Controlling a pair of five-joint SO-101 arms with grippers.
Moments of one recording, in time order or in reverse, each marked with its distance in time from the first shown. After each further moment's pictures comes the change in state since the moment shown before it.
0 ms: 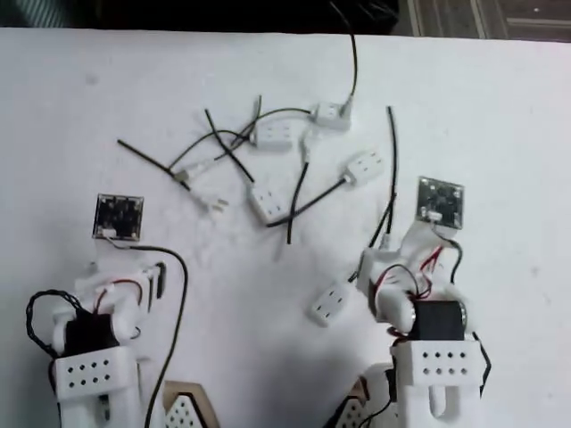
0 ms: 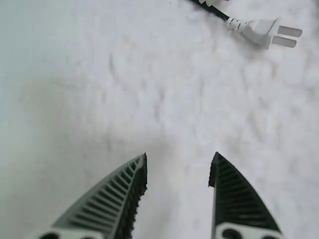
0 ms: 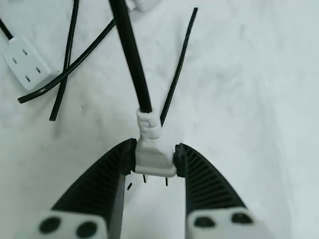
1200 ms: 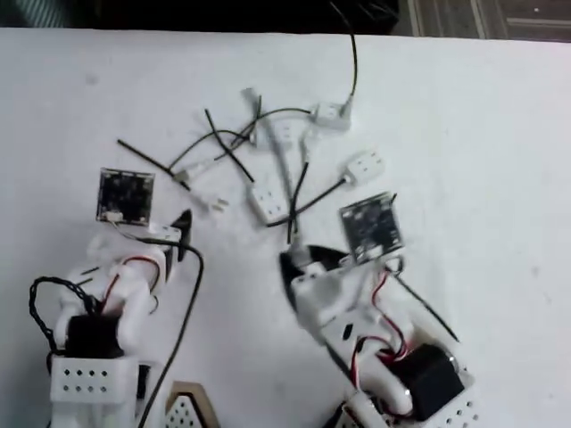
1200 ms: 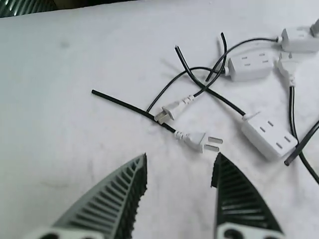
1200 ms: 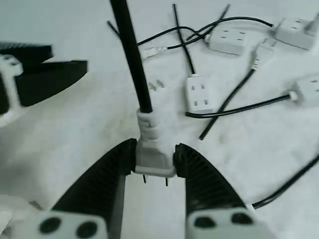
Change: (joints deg) left arm 13.6 0.0 -12.2 -7.9 9.8; right arm -35.9 -13.7 -8.3 0.0 -0.4
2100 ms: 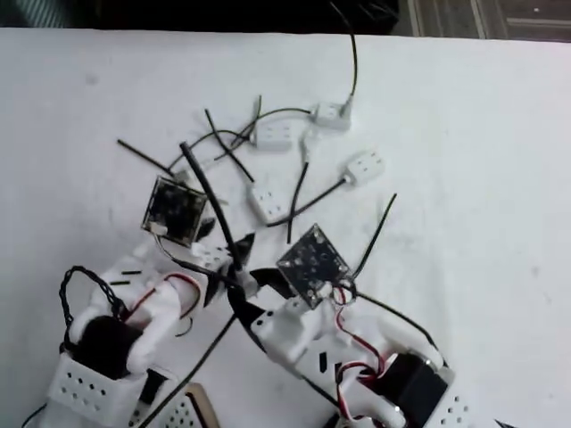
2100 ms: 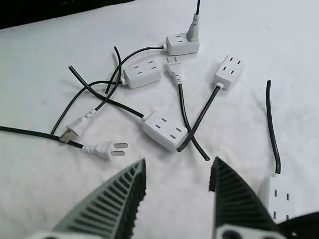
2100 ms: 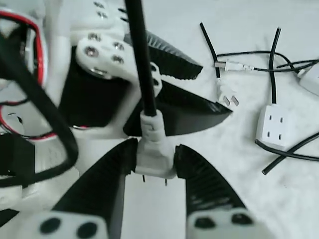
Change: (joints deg) left arm 23.1 0.0 -8.2 9.8 6.5; right arm -16.3 -1.0 4.8 -8.2 5.6
